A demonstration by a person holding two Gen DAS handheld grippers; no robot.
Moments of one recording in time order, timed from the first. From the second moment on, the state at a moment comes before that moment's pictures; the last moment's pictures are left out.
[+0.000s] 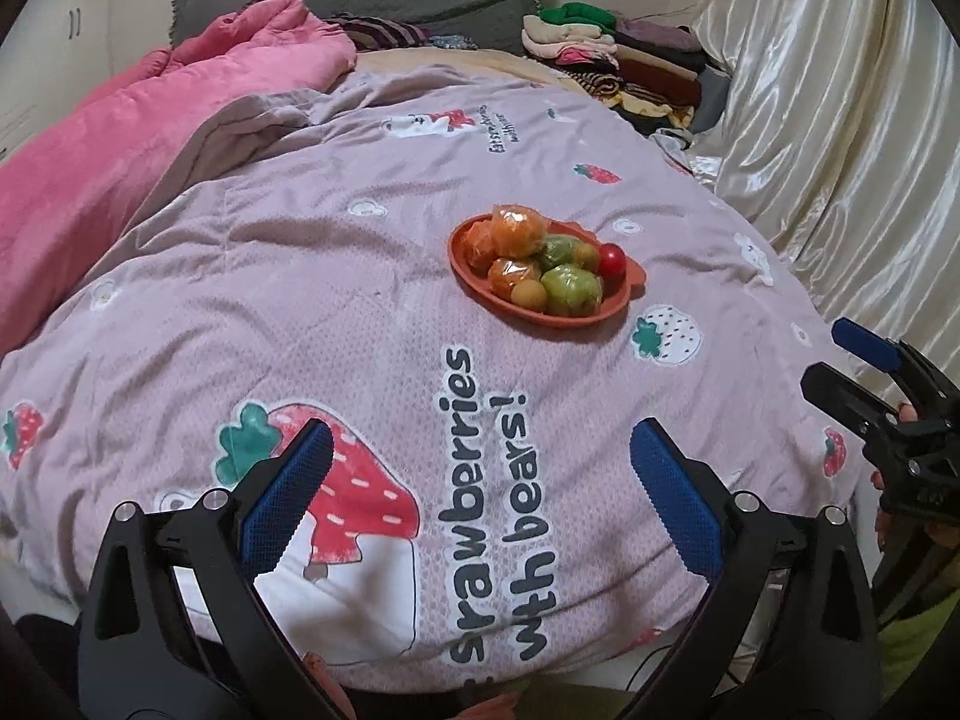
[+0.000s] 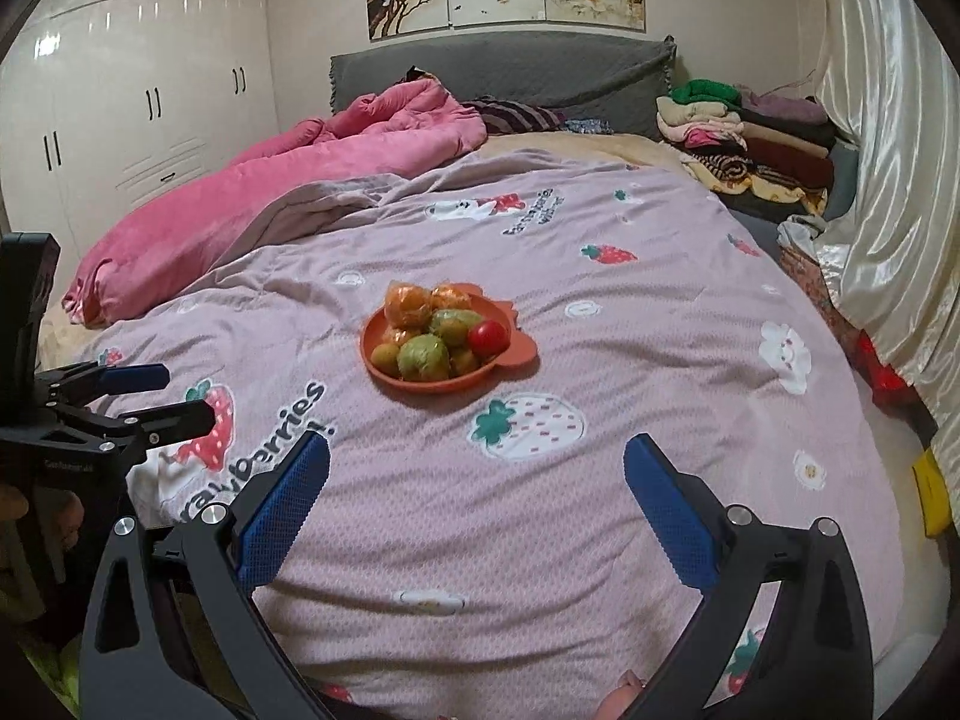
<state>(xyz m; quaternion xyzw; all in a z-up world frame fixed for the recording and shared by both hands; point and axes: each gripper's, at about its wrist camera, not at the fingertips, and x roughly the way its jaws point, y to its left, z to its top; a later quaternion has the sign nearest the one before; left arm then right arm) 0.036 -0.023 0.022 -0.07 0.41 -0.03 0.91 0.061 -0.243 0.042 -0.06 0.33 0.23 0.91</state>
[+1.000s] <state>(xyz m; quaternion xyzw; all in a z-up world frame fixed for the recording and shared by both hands) 0.038 -0.029 0.015 -0.05 0.42 0.00 0.91 0.063 -0.239 0.022 -0.05 0.35 0.23 0.91</state>
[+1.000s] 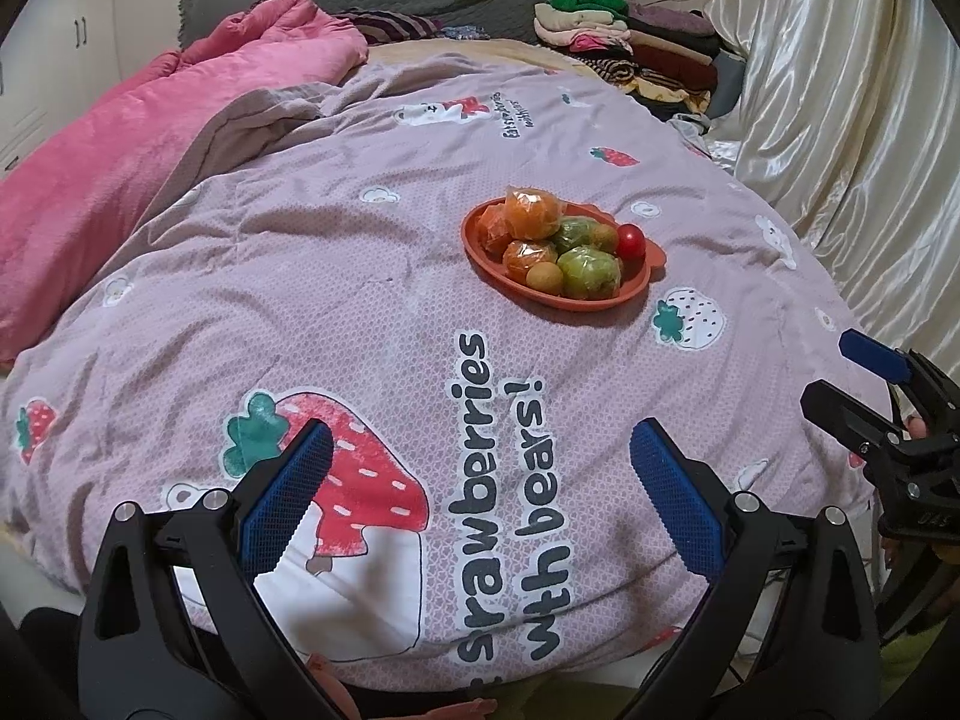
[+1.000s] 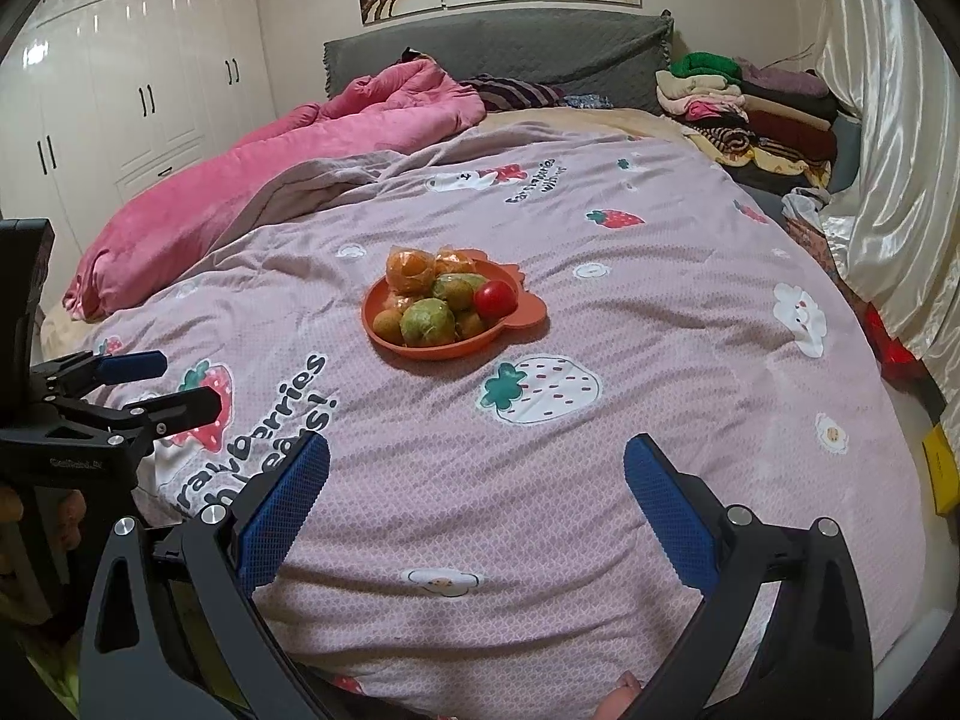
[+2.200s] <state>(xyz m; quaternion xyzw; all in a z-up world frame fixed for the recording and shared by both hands) 0.039 -0.029 0.016 -0.04 0.42 0.01 0.91 0.062 -0.243 0.024 -0.06 0.36 0.22 0.90</state>
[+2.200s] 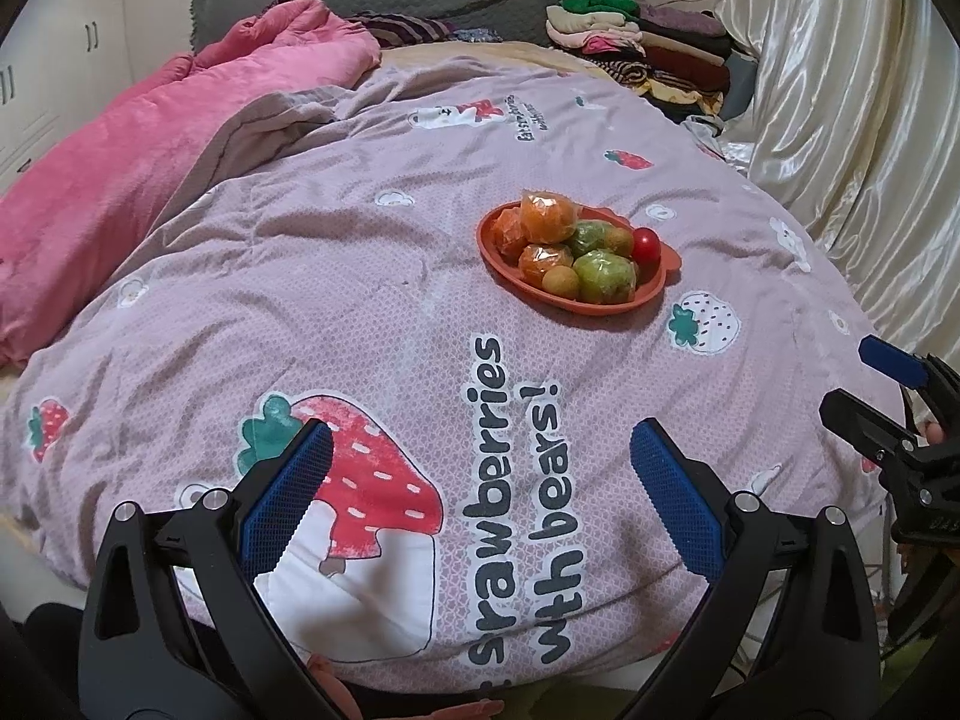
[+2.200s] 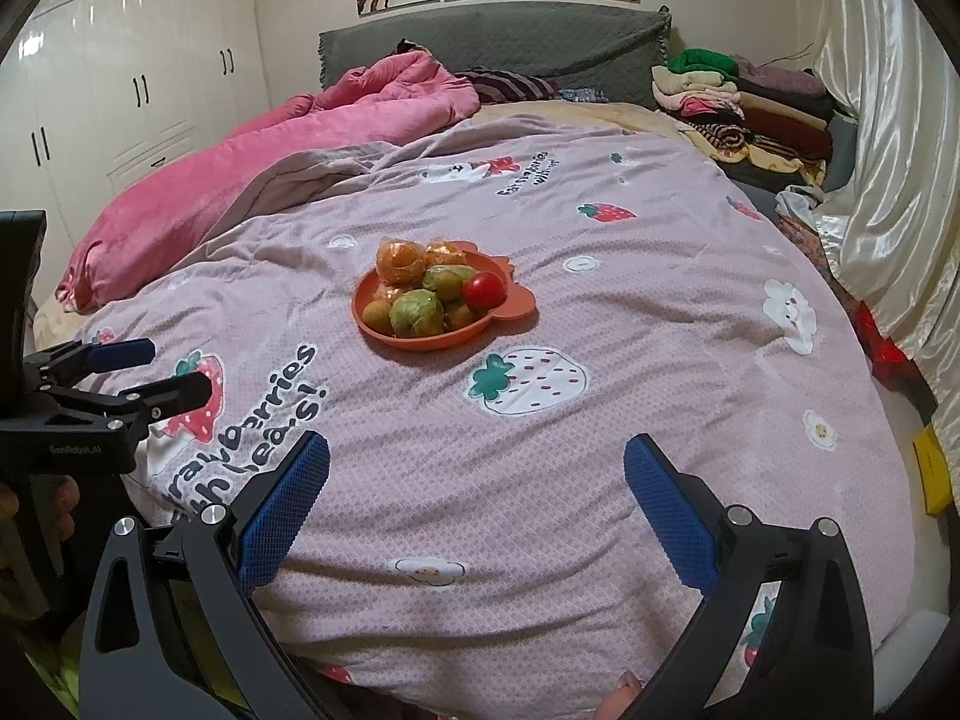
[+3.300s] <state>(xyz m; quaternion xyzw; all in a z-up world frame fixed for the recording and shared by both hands) 0.041 -0.032 0.011 -0.03 0.43 0.02 0.90 0.067 -0.246 0.012 -0.04 0.37 0.22 0.90</state>
